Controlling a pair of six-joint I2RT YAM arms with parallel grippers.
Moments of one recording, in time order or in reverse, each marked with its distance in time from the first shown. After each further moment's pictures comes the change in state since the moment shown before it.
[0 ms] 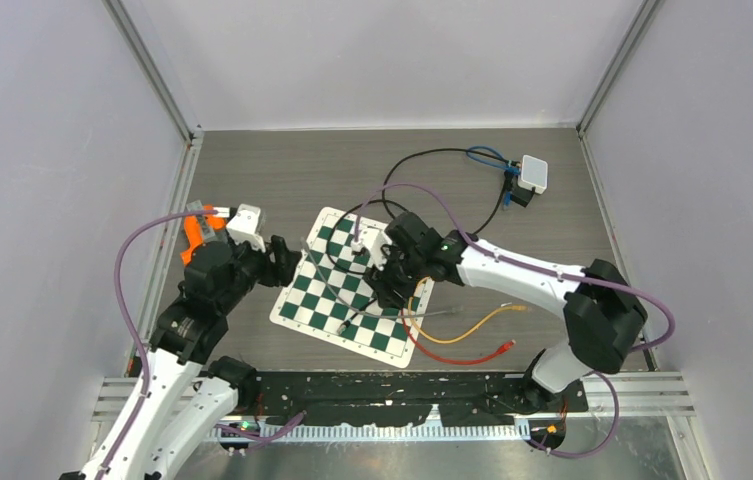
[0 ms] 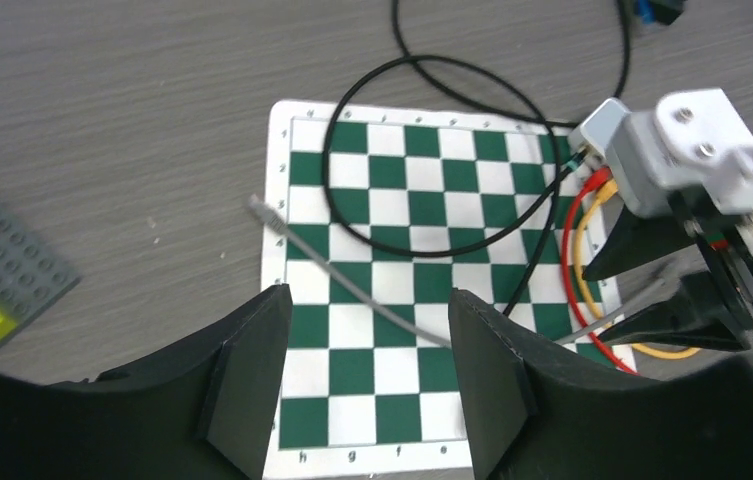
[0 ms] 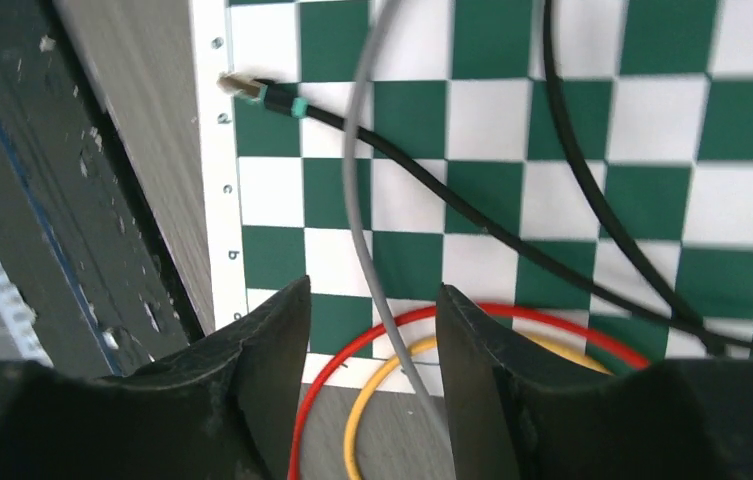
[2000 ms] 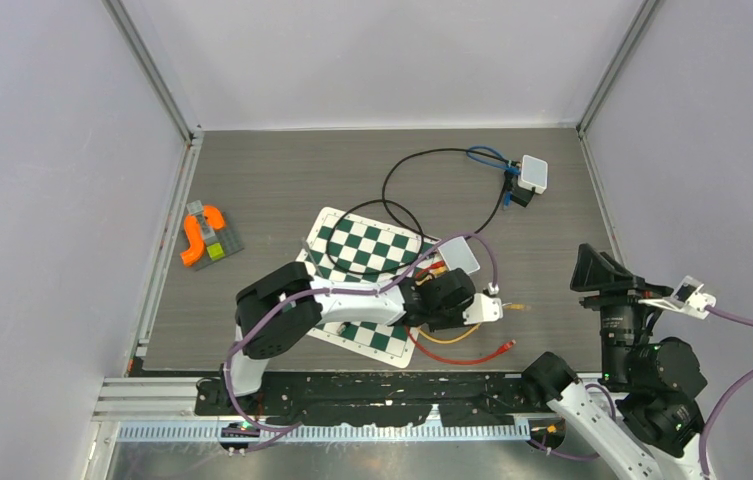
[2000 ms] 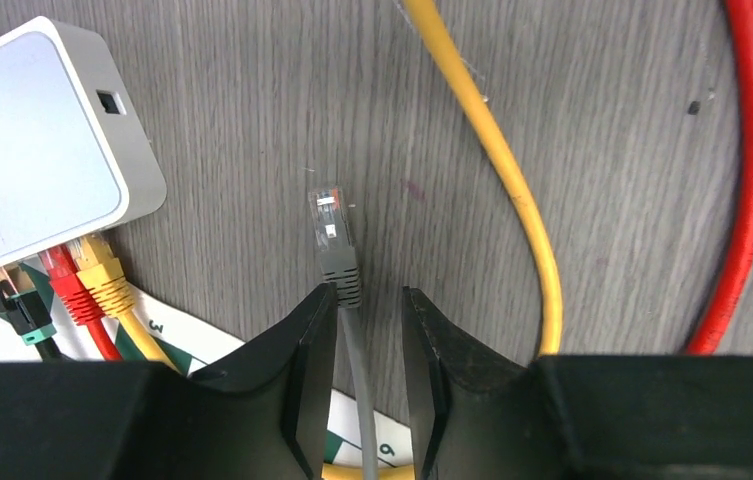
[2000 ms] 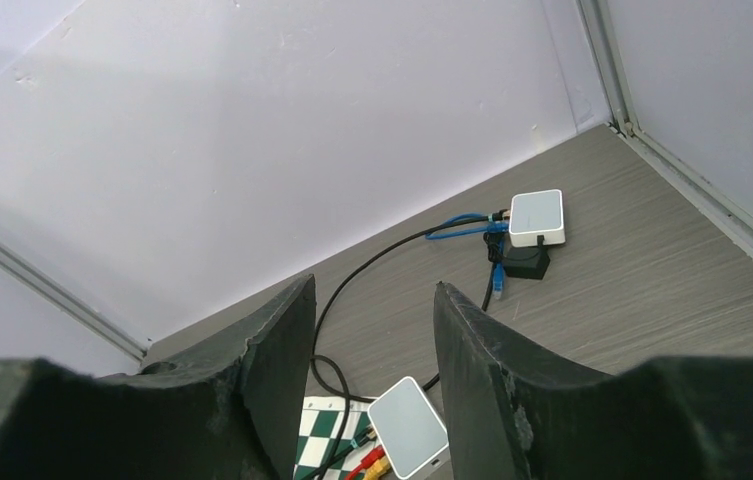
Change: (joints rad) left arm -0.852 1.399 0.569 0.293 -0.059 0.522; right arm -0.220 -1.572 -0.384 0.081 1.129 0.650
